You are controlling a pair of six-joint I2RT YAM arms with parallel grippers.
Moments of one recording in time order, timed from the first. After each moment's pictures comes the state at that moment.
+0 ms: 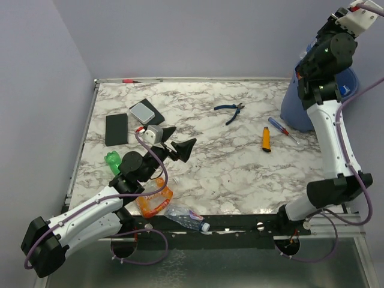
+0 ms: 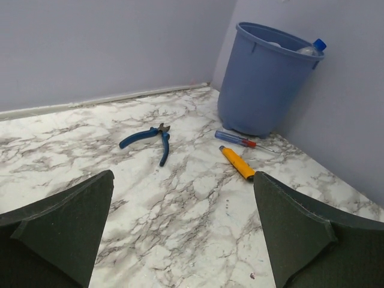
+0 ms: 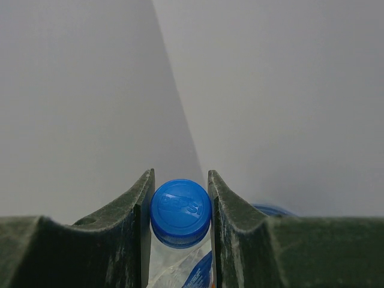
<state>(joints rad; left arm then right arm) -0.79 0.81 0.46 0.57 -0.09 -0.23 0.19 1.49 1.84 0.26 0.81 -0.20</state>
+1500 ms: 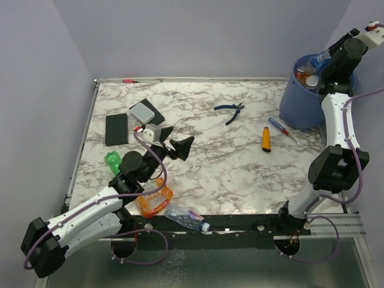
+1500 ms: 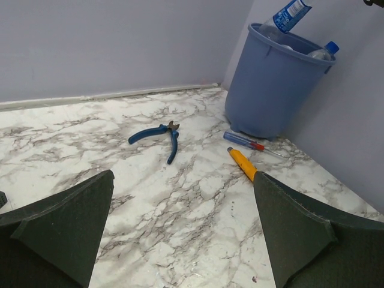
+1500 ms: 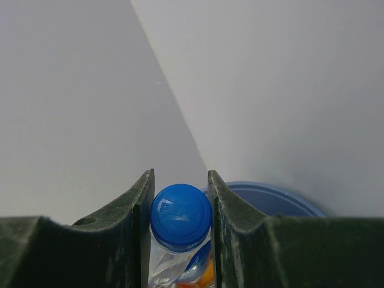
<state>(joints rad) -0.79 0.80 0.46 0.53 -0.16 -0.25 -0.22 1.72 1.73 0.18 0.43 0.24</state>
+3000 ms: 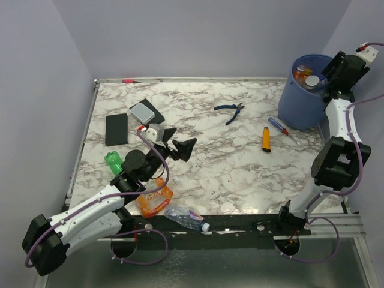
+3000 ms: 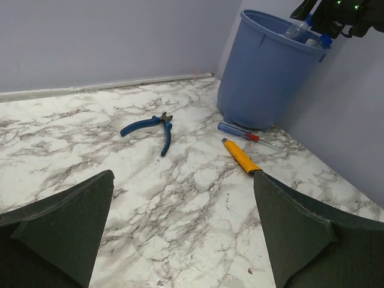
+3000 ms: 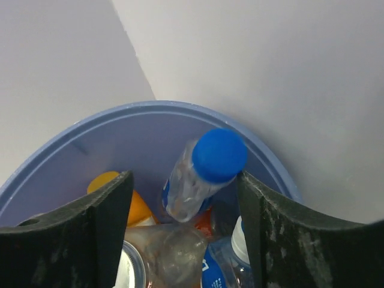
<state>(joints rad) -0.79 0.83 0.47 0.53 -0.13 -0.27 -0.34 1.77 1.57 0.10 0.26 0.20</state>
